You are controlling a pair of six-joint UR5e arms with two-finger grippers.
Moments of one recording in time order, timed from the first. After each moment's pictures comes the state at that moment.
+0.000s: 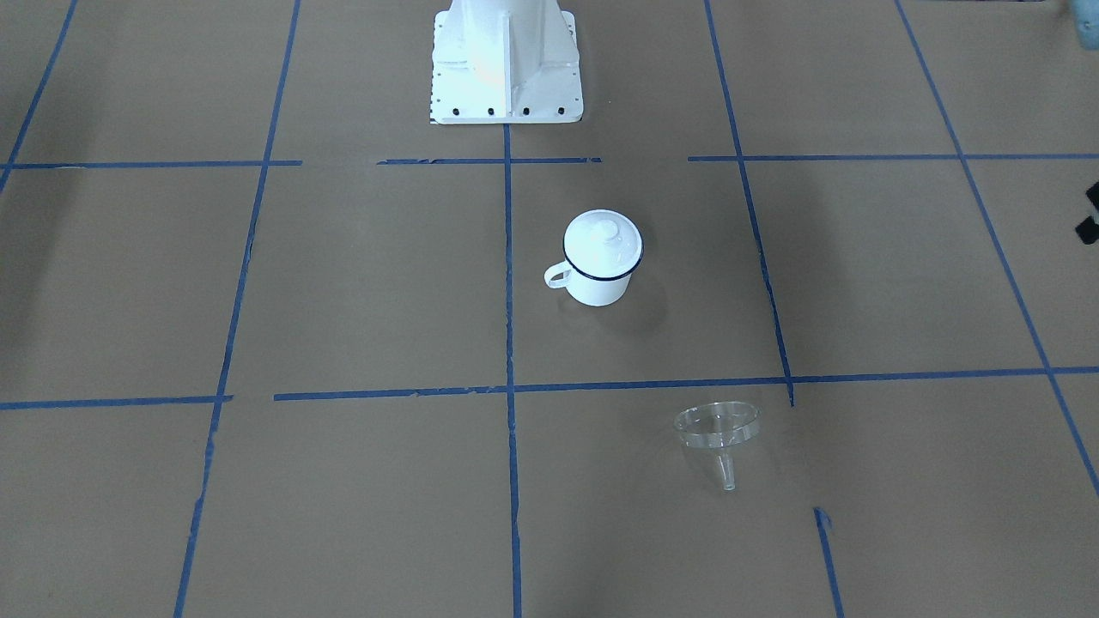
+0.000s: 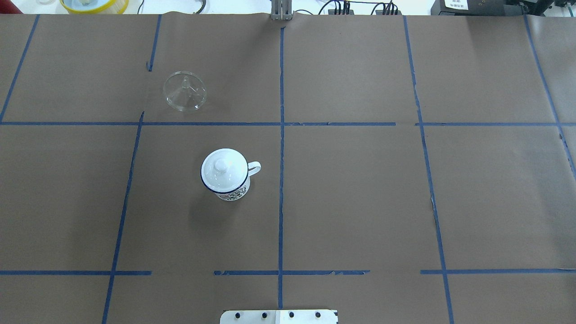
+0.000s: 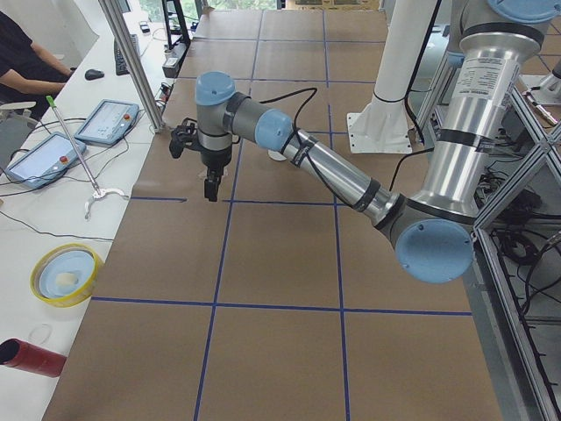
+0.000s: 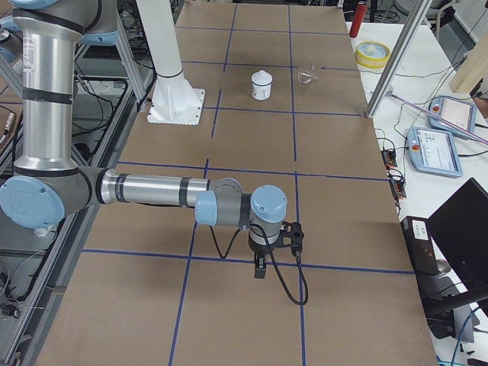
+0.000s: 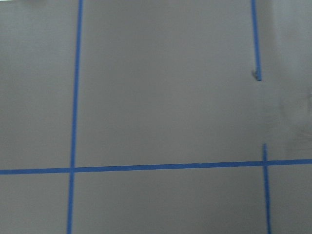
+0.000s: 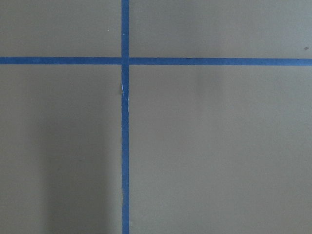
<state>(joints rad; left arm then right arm) -1.37 -1.83 -1.96 -1.37 -2.30 -0.41 1.57 -1.68 1.66 -1.57 2.29 0.01</state>
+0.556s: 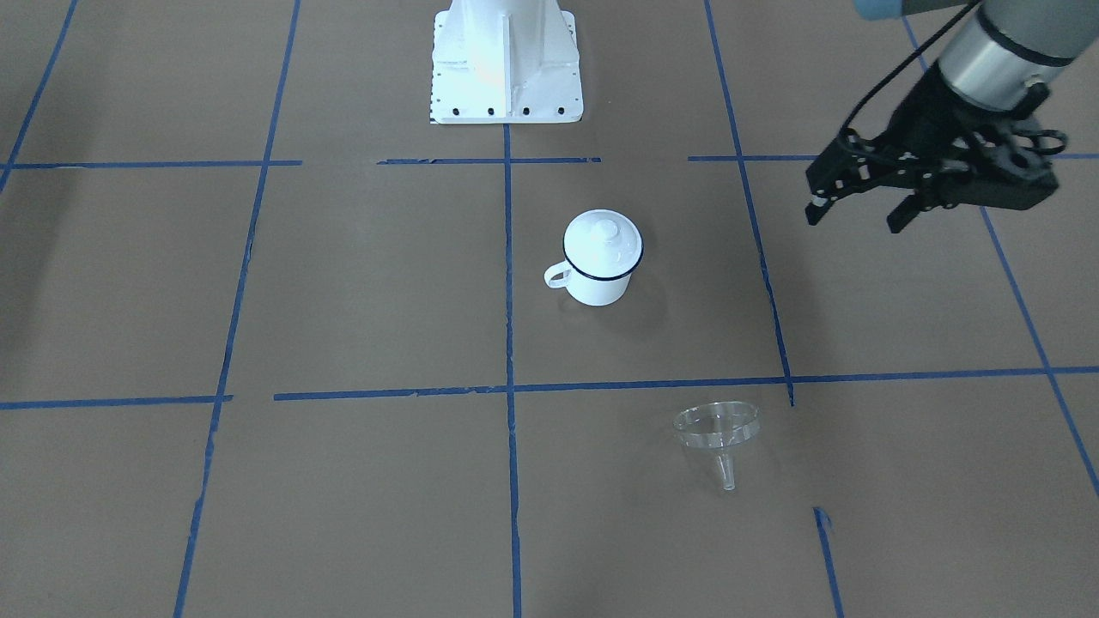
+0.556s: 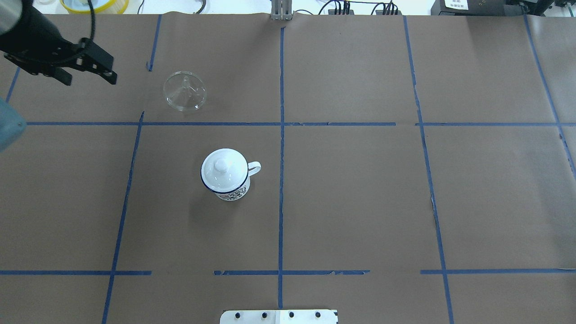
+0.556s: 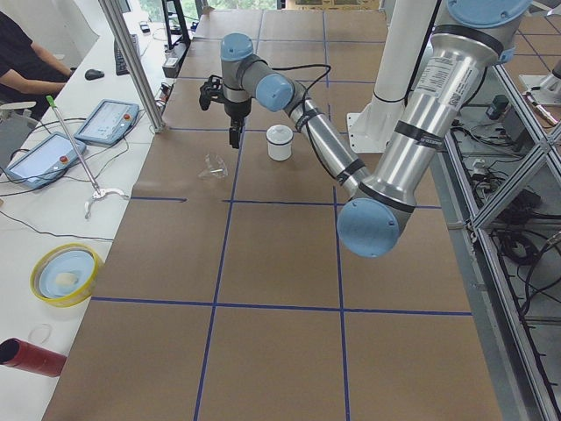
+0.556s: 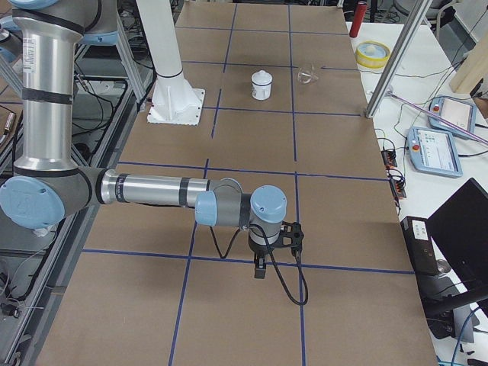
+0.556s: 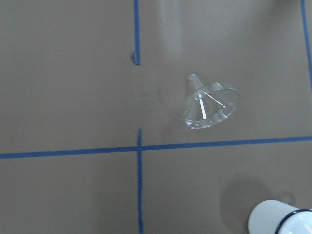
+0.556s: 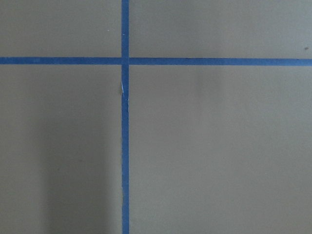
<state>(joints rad) -1.04 -2.02 -2.02 -1.37 -2.25 -0.78 1.57 -1.68 1.66 -1.57 2.29 0.01</state>
